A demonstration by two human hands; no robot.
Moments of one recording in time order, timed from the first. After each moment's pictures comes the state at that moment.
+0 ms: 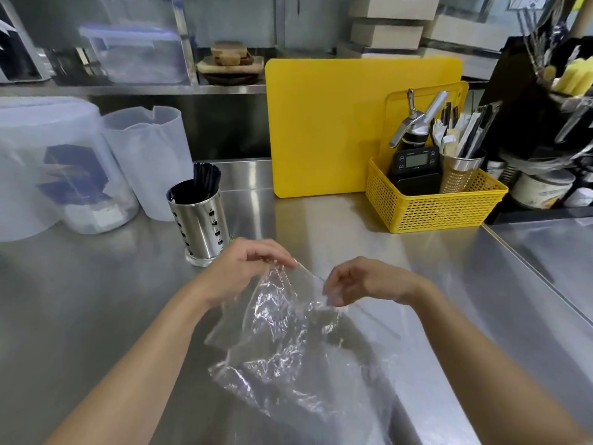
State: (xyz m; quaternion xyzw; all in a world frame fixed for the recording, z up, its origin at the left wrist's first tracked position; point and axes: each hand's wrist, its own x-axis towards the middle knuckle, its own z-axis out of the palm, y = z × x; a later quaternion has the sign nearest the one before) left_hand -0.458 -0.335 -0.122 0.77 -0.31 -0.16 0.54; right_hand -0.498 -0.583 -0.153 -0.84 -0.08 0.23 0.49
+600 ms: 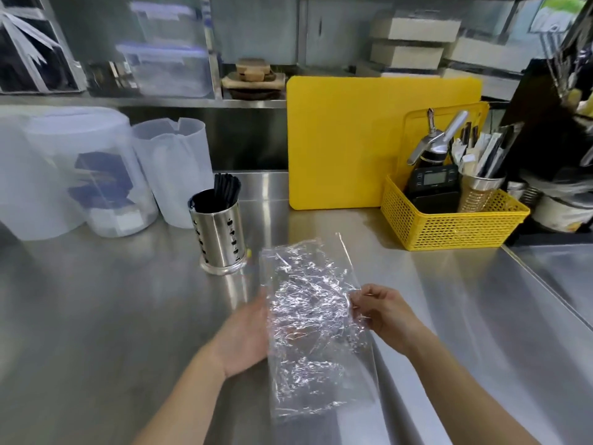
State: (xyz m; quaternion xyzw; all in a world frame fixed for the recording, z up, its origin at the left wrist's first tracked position) left_hand -0.487 -0.325 -0.189 0.58 0.04 -0.35 0.73; right_hand -0.503 -0.577 -0.214 -0.60 0.14 0.07 0.79
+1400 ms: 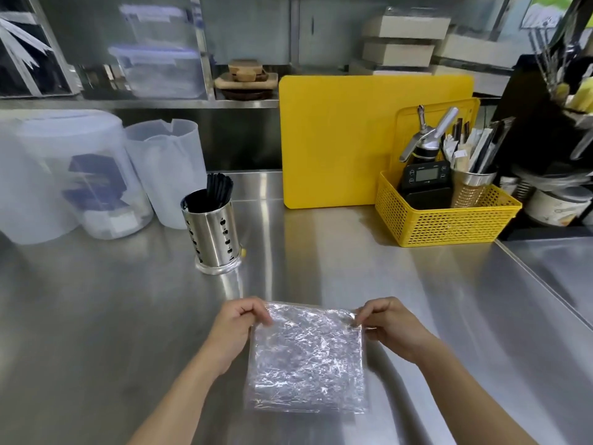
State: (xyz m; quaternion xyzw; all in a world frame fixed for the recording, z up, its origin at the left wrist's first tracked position) left_hand -0.488 -0.326 -0.200 0.76 -0.08 -0.09 0.64; right_hand -0.525 -0.596 -0.225 -0.66 0.11 0.12 0.74
